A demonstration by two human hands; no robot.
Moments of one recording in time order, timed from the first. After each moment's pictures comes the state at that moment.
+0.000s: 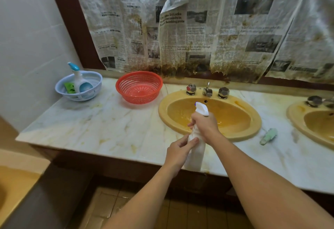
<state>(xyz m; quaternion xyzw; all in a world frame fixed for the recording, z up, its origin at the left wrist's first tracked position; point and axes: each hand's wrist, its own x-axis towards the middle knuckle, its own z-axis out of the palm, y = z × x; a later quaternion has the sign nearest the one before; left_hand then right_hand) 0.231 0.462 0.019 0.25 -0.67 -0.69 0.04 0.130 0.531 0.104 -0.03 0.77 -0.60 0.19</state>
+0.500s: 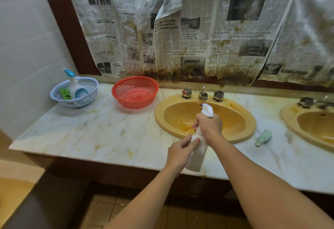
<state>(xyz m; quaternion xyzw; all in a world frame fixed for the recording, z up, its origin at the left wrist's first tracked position) 0.221 0.473 0.033 0.24 -0.69 -0.68 0.05 0.122 0.542 0.111 0.02 0.79 -0.61 0.10</state>
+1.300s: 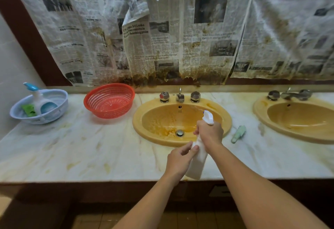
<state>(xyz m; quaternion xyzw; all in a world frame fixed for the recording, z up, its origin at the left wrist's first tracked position) 0.185 0.528 0.026 0.20 -0.73 -0.65 -0.01 0.102 0.611 0.111 0.12 0.79 -0.60 0.05</state>
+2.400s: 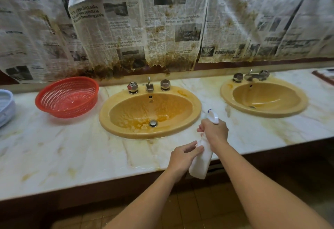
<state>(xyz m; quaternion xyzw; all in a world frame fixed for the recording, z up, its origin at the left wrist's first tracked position) 0.157 0.620 0.004 0.14 -0.70 -0.69 -0.12 0.091 0.725 0.087 0.21 0.77 -0.61 0.02</state>
